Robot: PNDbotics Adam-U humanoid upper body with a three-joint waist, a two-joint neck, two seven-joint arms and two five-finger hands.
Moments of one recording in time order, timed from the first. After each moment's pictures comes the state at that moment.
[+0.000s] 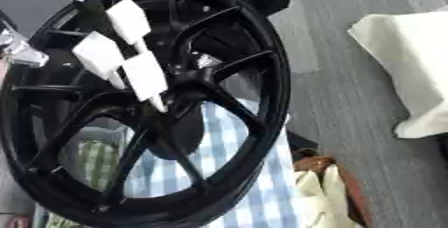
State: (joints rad) left arm -0.91 1.02 -0.40 -1.75 0.01 -0.11 -0.91; right arm -0.01 -0.37 -0.18 -1.98 -0.05 -0.29 -0.48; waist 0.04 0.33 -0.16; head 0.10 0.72
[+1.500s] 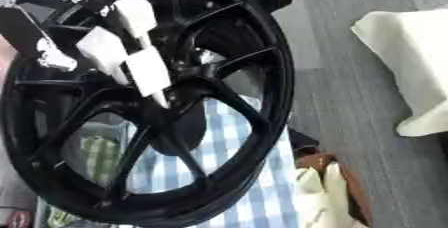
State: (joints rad) left arm -0.92 0.96 -0.47 -1.65 -0.08 -0.13 -0.91; right arm -0.01 -0.36 -0.18 -1.98 -0.06 -0.29 -0.48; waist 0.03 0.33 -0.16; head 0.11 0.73
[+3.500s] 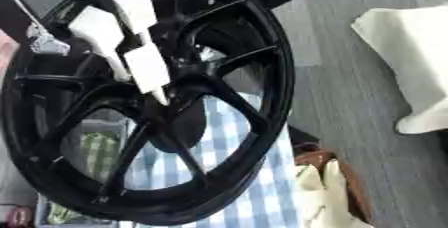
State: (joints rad) left arm -0.91 0.96 -0.36 -1.71 -0.01 -0.09 -0.90; right arm -0.02 -0.35 -0.18 -1.98 -0.07 -0.30 -0.49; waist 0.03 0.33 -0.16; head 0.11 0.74
